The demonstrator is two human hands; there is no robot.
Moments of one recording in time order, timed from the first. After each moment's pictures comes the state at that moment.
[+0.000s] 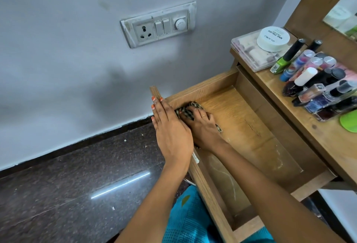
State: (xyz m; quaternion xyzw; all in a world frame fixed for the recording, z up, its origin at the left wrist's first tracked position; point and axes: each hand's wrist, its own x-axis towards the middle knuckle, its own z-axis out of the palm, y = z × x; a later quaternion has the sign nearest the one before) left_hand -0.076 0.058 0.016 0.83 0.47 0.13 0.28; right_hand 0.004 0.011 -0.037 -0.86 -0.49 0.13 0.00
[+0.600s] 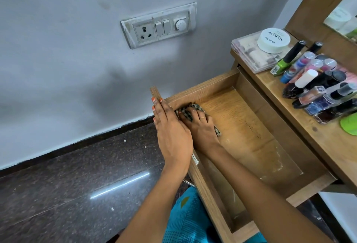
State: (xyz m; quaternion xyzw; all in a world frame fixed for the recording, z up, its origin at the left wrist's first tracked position) left_hand -0.074 0.058 0.015 0.81 0.46 0.15 0.32; right_hand -0.004 0.017 -0.046 -0.89 -0.46 0.04 -0.04
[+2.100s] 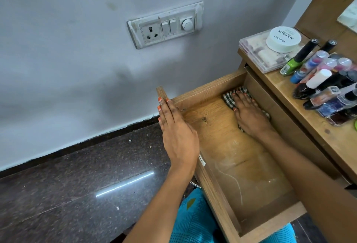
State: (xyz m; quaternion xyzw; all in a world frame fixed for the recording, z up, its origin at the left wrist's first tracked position) left_hand -0.077 0.059 0.015 0.83 0.46 0.14 0.29; right_hand 0.093 -0.041 -0.040 -0.92 -0.36 0.14 0.06
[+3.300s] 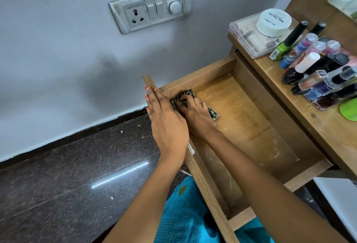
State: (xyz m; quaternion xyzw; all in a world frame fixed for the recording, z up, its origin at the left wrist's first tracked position) left_hand -0.074 0.058 0.010 0.82 0.47 0.15 0.30; right_hand 0.007 0.023 -0.046 -0.87 -0.48 0.11 0.04
